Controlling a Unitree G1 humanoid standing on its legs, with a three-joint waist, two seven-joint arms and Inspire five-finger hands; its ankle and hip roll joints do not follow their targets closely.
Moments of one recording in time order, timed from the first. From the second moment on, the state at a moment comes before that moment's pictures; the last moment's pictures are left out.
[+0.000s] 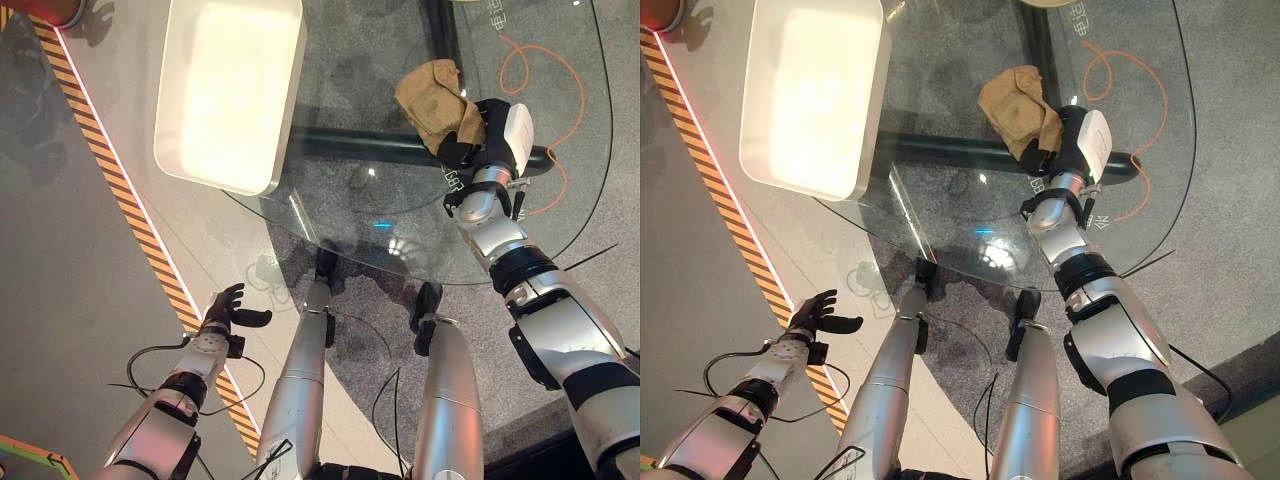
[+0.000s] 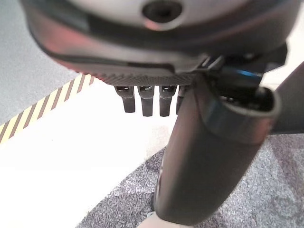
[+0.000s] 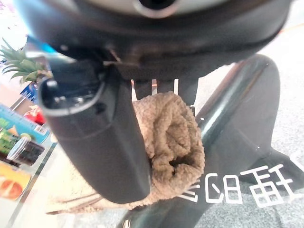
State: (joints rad) left arm -0.52 0.43 -0.41 1.06 -0.39 -0.01 0.18; right arm -1.14 -0.47 0.47 1.02 0.22 0.05 -0.65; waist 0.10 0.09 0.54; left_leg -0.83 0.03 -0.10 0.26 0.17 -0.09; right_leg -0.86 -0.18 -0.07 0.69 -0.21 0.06
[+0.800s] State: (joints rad) left arm -0.55 0.48 -0.37 1.12 -0.39 -0.01 0.13; right arm -1.10 -0.61 0.29 1.25 0.36 0.07 -0.76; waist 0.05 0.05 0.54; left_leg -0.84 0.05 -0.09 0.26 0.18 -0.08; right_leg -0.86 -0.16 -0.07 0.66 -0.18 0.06
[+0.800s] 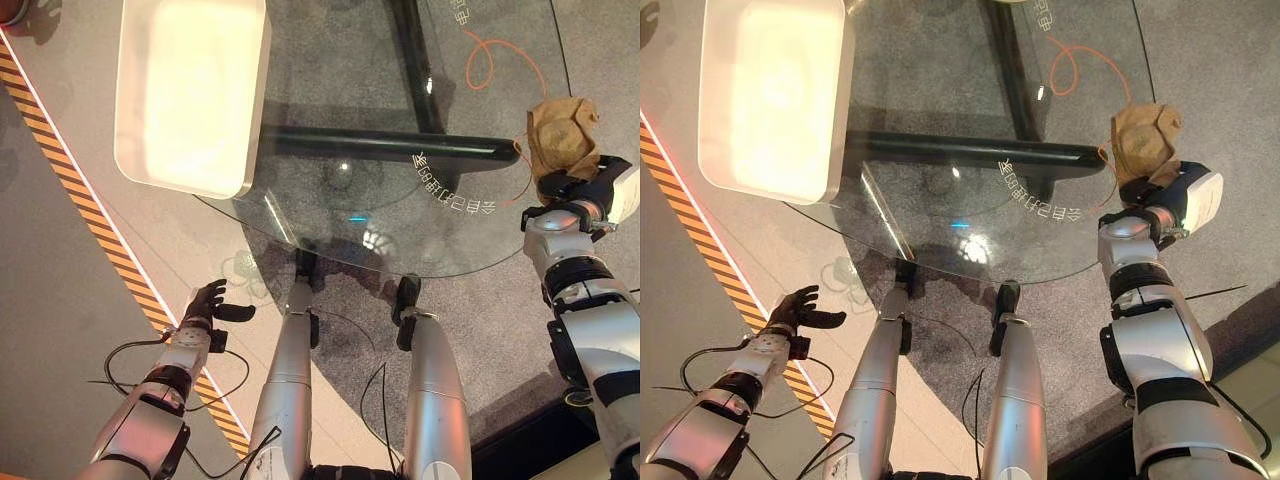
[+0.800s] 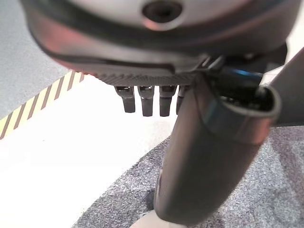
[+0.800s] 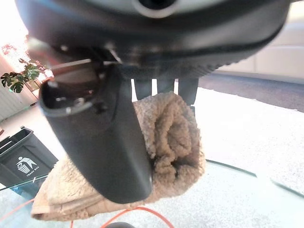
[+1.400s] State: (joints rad) left arm -0.56 0.48 -0.37 1.13 -0.39 -0.01 0.12; right arm -1.10 -0.62 0.41 1.11 0.25 0.11 -0.77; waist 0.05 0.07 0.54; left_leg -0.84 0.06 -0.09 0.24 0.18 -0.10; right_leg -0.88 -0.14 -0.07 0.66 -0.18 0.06
